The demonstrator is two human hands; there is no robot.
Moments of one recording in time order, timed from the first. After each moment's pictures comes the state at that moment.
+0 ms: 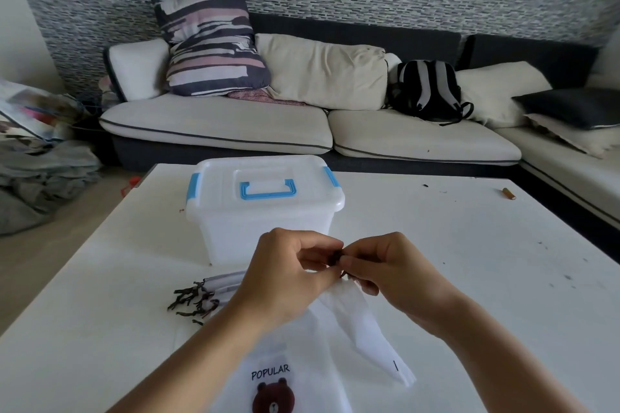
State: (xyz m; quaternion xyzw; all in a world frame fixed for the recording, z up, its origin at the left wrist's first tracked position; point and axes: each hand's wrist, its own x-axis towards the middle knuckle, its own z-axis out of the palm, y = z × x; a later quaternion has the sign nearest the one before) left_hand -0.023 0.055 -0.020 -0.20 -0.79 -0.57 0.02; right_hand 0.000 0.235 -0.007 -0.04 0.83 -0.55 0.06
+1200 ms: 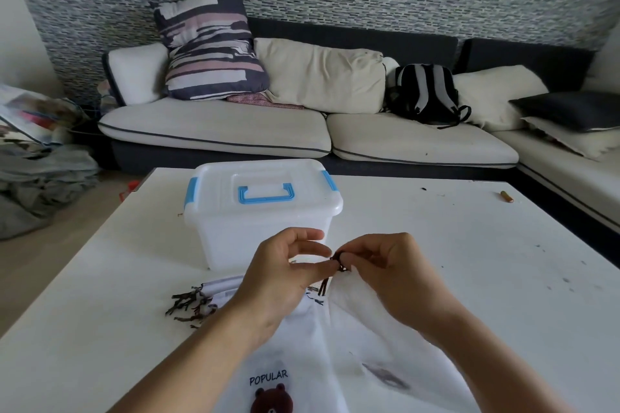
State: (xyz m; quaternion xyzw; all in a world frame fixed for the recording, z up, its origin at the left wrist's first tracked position) left_hand -0.025 0.058 -0.021 -0.03 -0.70 -0.70 -0.11; right_hand 0.008 0.226 -0.001 -0.01 0.86 -0.50 -0.05
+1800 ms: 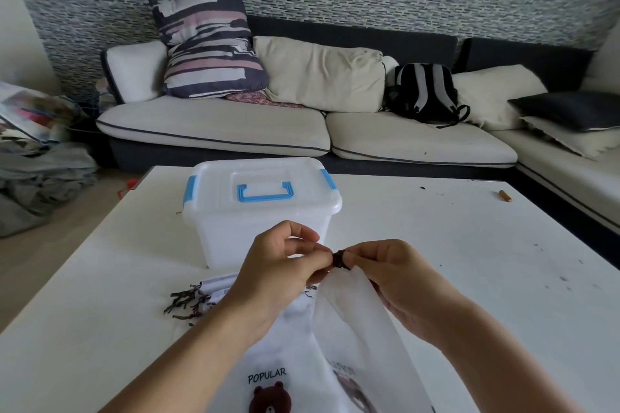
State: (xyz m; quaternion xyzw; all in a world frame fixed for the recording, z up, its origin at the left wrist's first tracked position) left_hand -0.021 0.058 -0.009 -0.02 -0.69 -0.72 -0.10; right_hand 0.007 0.229 -0.003 0.06 0.75 -0.65 0.09
